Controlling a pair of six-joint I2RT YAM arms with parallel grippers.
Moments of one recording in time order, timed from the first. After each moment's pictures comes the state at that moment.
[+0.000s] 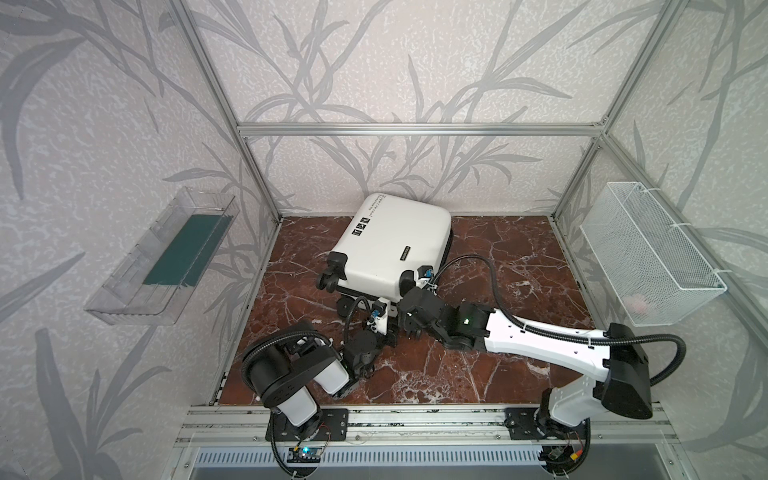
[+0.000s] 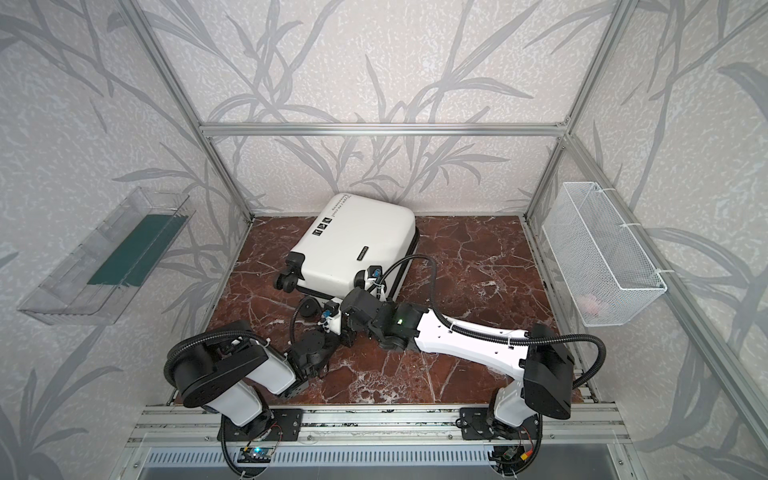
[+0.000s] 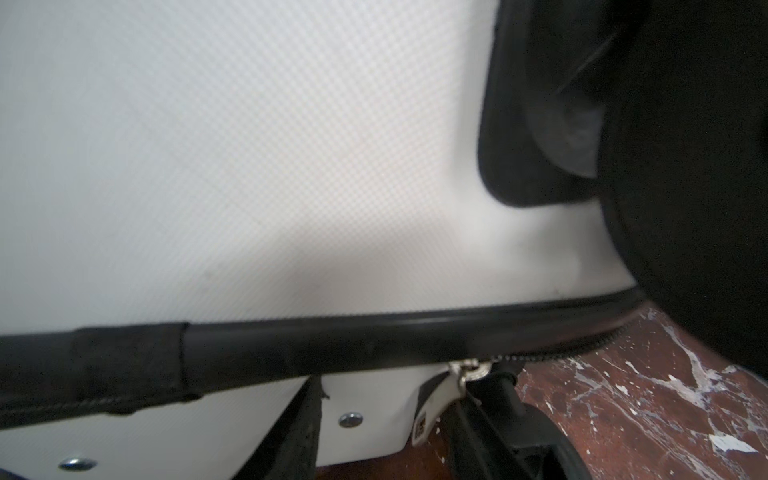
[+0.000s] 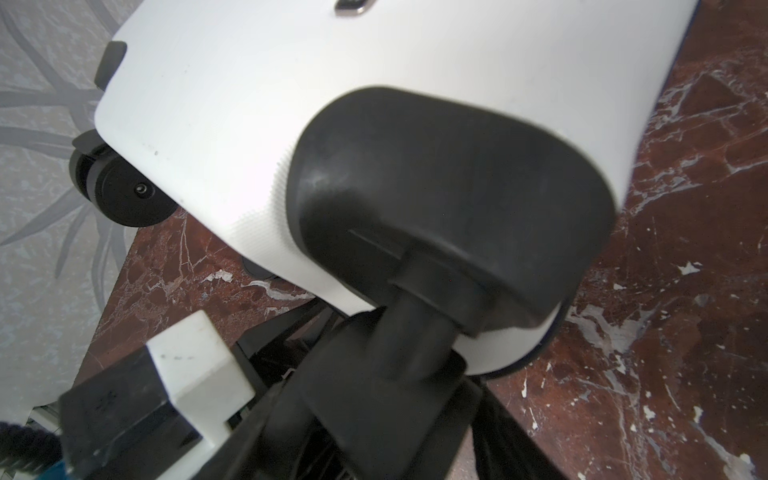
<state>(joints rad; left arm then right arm) -0.85 1.64 0.14 1.35 -0.39 -0.17 1.15 1.53 1.23 -0.50 0.44 0.89</state>
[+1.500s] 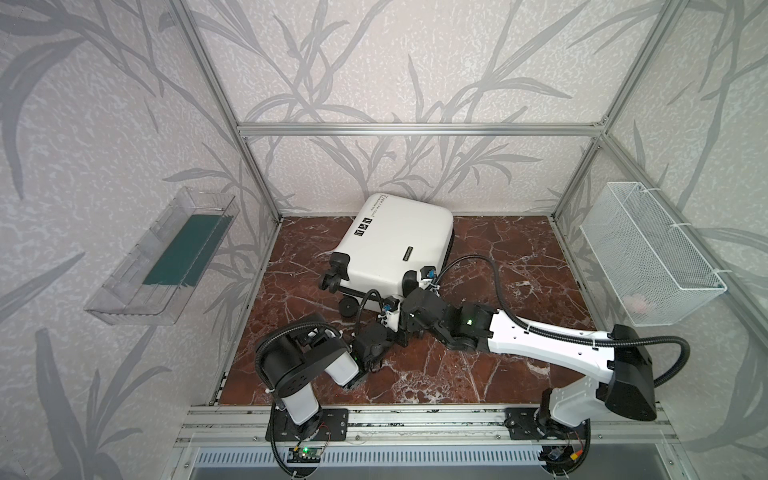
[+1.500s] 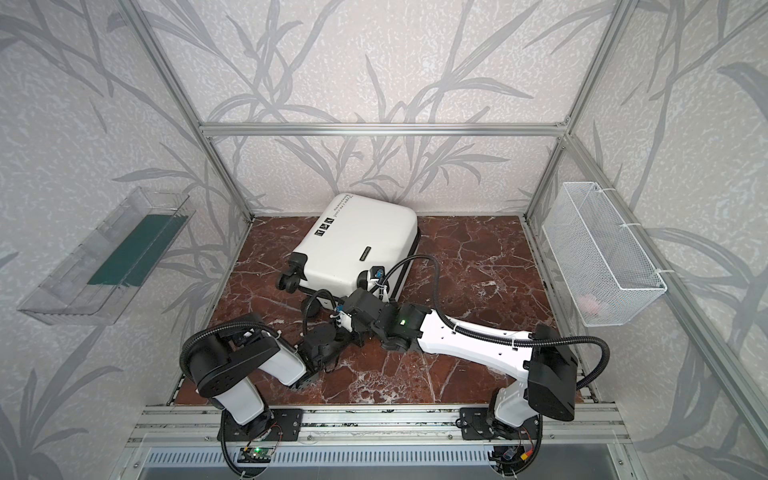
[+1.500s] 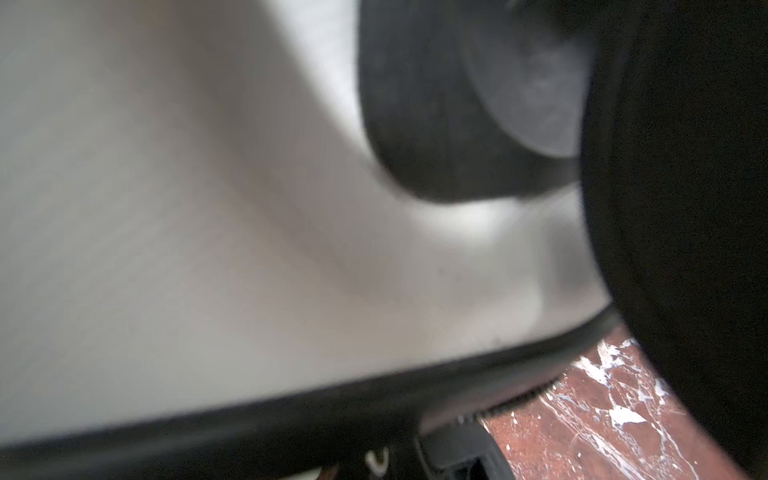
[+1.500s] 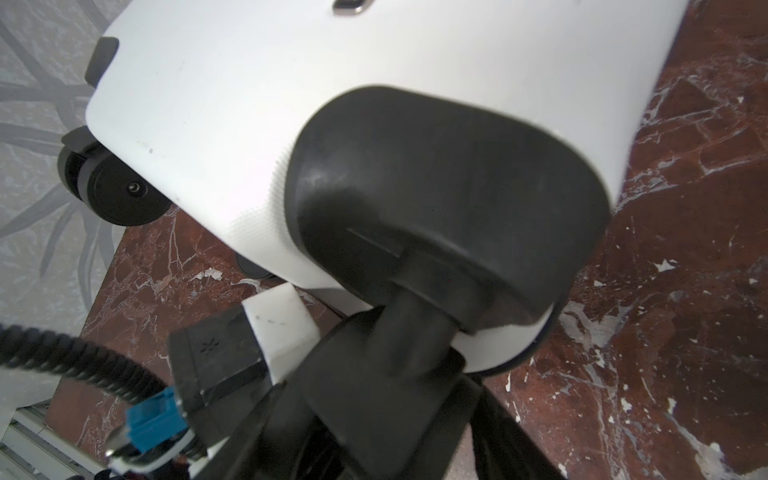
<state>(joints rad) -0.85 1.71 0.24 1.28 -0.20 -0.24 1.15 1.51 1.21 -0.52 0.45 0.89</state>
